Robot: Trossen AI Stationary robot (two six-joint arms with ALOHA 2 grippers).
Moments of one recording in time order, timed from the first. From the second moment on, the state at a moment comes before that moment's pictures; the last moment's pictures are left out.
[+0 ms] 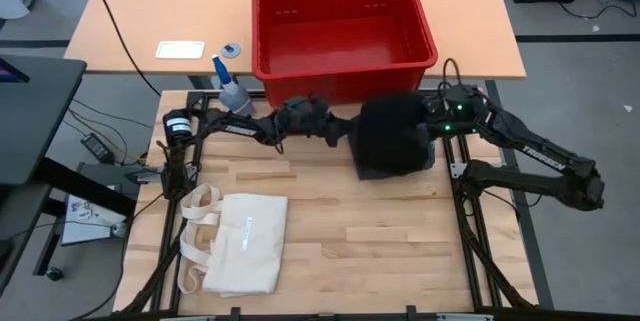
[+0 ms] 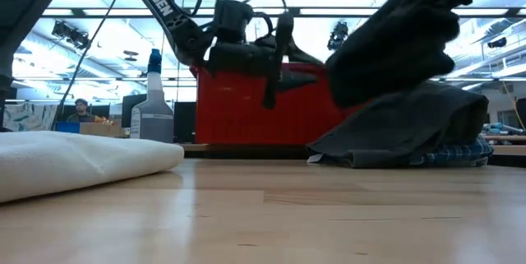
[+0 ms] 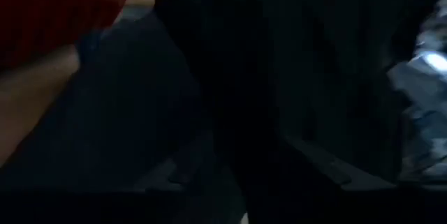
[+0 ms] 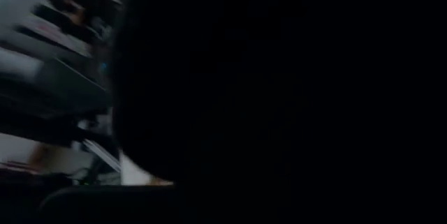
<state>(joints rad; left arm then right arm) 0.36 1.94 1.10 0.78 0.26 -0.68 -0.61 0.72 0.75 -0.53 -0.45 0.63</state>
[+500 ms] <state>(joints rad) 0.47 1.94 1.10 1.05 0.57 -0.92 -0.69 0.80 0.75 -0.22 -0.55 0.67</state>
